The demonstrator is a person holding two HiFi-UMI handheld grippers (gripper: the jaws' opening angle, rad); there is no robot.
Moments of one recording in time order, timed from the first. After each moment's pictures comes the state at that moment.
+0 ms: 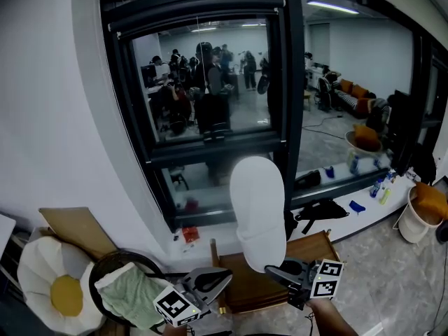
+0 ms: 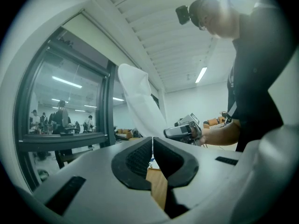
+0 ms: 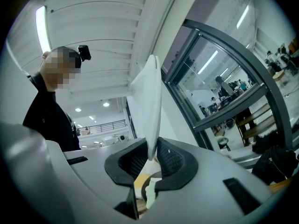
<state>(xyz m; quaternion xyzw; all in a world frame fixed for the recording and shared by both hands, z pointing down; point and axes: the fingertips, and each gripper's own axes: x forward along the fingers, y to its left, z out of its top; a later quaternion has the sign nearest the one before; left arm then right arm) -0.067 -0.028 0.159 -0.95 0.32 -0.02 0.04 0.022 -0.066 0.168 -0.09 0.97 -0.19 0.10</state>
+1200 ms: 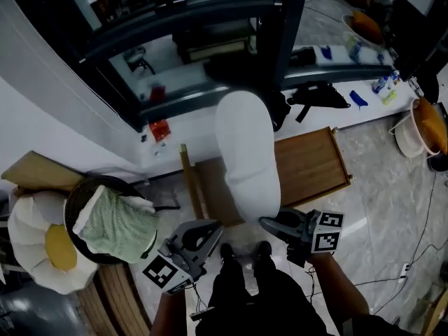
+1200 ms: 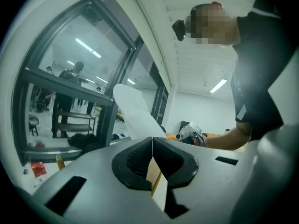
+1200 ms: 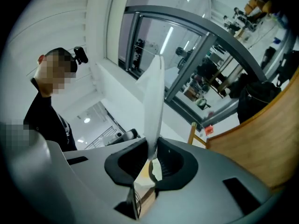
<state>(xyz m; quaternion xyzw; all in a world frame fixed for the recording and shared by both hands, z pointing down) -0.056 -0.082 0.318 -0.94 0.32 -0.01 -0.14 0.036 -0.102 0.366 -0.13 0.90 -0.41 0.04</state>
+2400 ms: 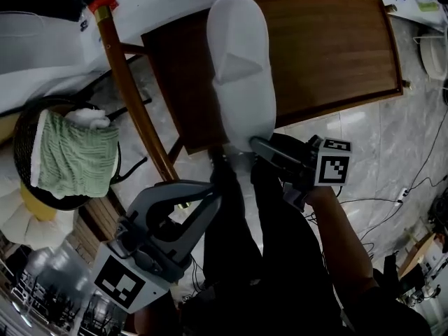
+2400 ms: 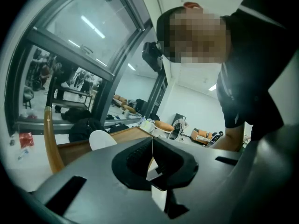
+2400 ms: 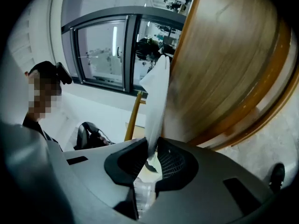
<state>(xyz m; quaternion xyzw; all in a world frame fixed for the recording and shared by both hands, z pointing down) -0.032 -0.064 0.464 -0.94 0.27 -0.06 -0.22 0.033 -0.078 0.644 -0.18 0.75 -0.64 0.02</state>
